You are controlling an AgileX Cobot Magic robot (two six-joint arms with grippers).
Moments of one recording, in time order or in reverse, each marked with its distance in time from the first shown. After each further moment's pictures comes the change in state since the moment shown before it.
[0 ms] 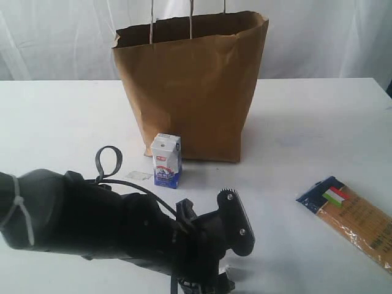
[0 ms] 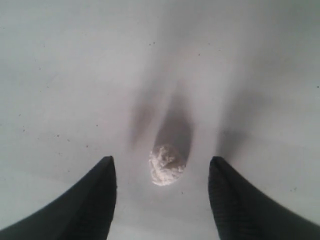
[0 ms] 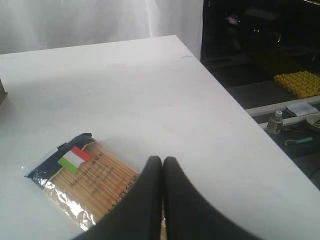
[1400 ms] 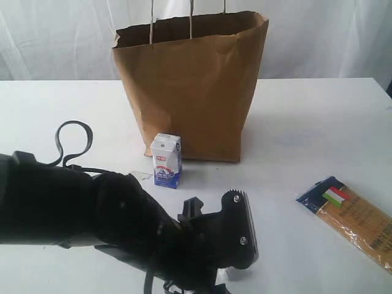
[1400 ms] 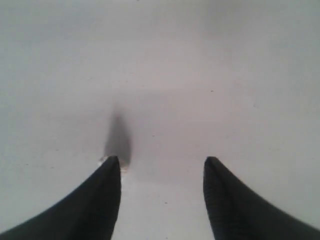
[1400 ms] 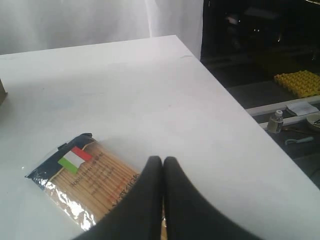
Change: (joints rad) left arm 0.000 -0.135 0.009 0.001 0.198 0.127; right arm 0.000 0.000 0.000 0.000 0.000 0.000
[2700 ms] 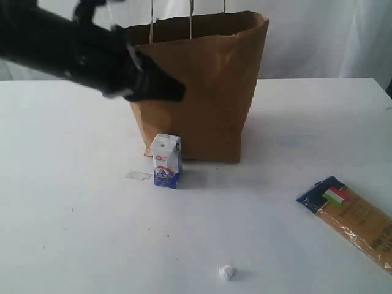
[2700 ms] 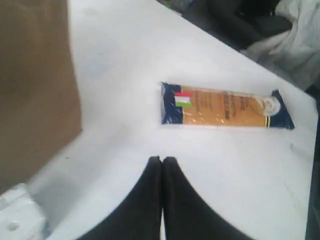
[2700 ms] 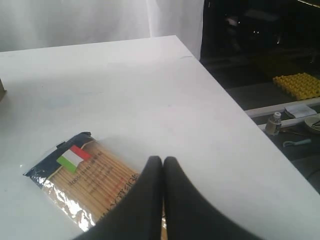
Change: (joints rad) left arm 0.577 -0.179 -0.335 -0.209 0.493 -0.281; right arm 0.000 0.000 0.000 0.000 0.000 -0.020
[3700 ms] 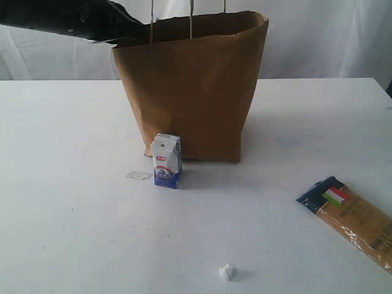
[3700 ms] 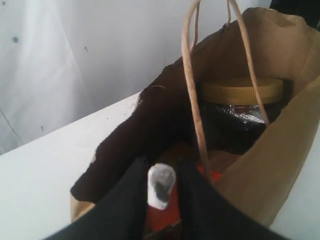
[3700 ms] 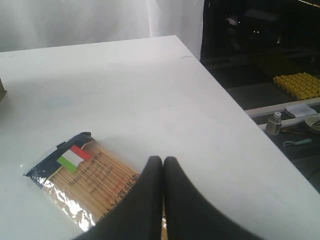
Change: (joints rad) left arm 0.119 0.171 -0.221 0.158 -0.413 -0.082; right arm 0.000 0.000 0.000 0.000 0.000 0.000
